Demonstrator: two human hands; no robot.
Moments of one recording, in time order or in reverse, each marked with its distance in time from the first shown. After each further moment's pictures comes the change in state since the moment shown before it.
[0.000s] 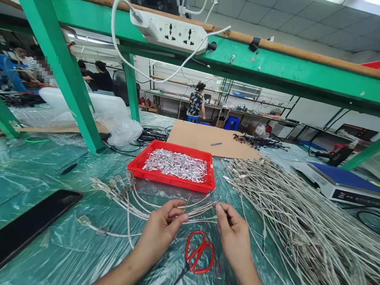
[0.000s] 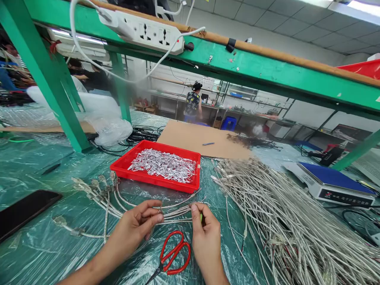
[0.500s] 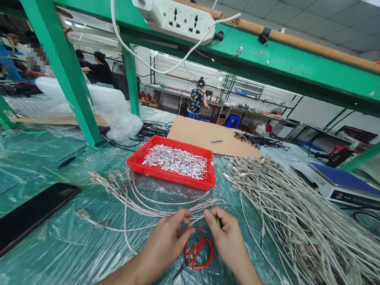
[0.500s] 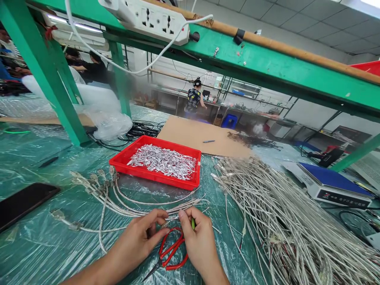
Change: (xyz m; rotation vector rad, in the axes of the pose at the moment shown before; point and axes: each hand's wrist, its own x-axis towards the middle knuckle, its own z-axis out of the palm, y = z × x) left_hand -0.013 -0.010 0.010 0.451 -0.109 0.159; right_hand -0.002 -0.005 0.002 -0.116 -0.272 -0.026
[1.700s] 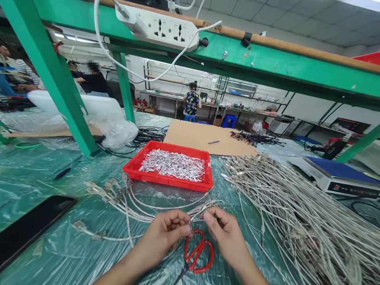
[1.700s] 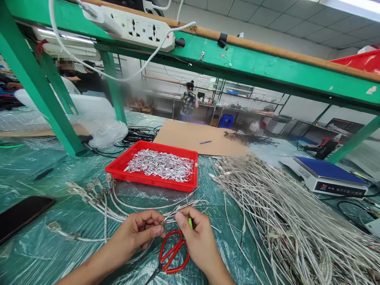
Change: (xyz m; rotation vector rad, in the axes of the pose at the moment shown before) left_hand 0.012 0.003 -0.017 -0.624 -0.224 -0.171; right_hand -0.001 -0.006 -0.007 0.275 -0.090 -0.015
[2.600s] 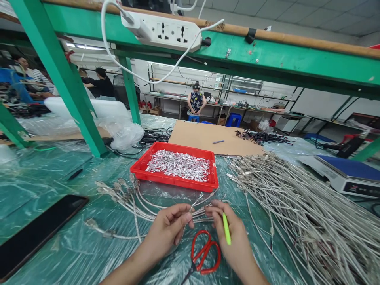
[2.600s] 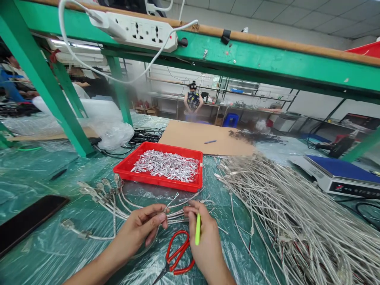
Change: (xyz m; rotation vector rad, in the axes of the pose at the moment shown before) left_hand 0.001 0.005 -0.001 -0.026 0.155 0.031; right_hand -0.002 0.018 0.004 -0.158 0.167 -0.040
